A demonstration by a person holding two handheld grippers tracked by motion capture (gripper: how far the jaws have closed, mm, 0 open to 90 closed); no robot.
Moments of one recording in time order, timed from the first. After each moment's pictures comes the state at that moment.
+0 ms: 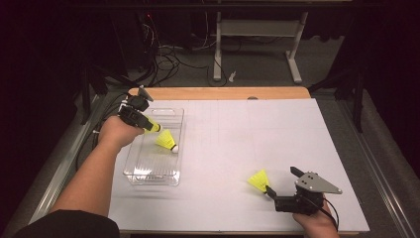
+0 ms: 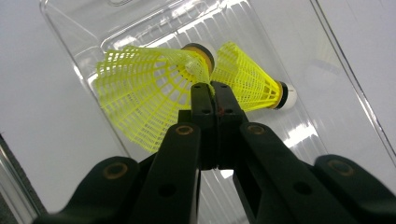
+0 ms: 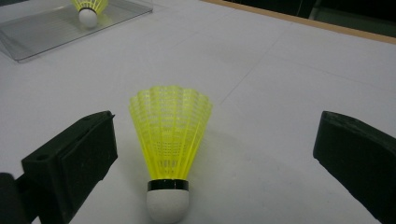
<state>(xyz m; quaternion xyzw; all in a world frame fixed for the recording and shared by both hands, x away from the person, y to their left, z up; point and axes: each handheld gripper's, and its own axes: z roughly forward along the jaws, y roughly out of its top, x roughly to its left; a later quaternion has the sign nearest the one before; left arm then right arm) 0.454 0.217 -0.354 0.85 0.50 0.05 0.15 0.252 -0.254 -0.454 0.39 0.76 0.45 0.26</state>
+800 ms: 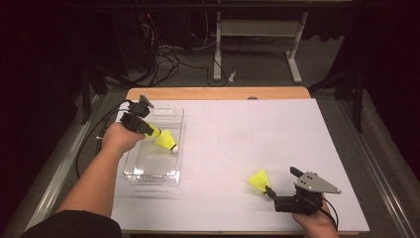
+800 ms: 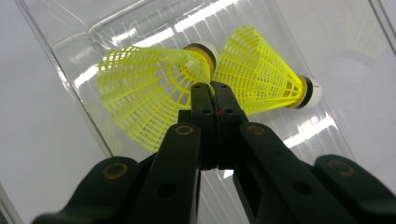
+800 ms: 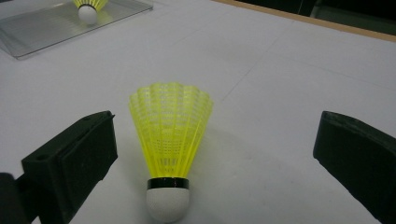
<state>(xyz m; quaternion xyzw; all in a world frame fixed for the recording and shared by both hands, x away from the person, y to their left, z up) 0.455 0.225 -0.382 0.85 0.50 0.05 0.15 0.252 -0.253 -0.455 0.39 0.76 0.45 0.26</state>
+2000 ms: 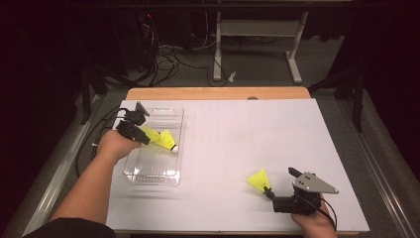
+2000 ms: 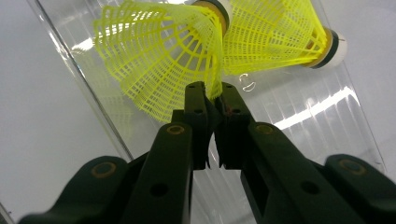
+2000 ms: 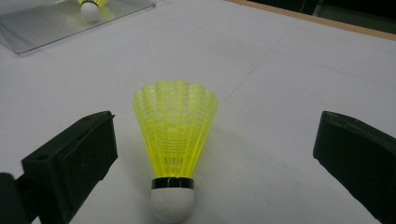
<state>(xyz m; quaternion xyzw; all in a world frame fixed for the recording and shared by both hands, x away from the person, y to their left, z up) 0.444 0.238 -0.397 0.85 0.51 0.01 0.12 0.252 -0.250 -0.456 0.39 0.76 0.45 0.26</state>
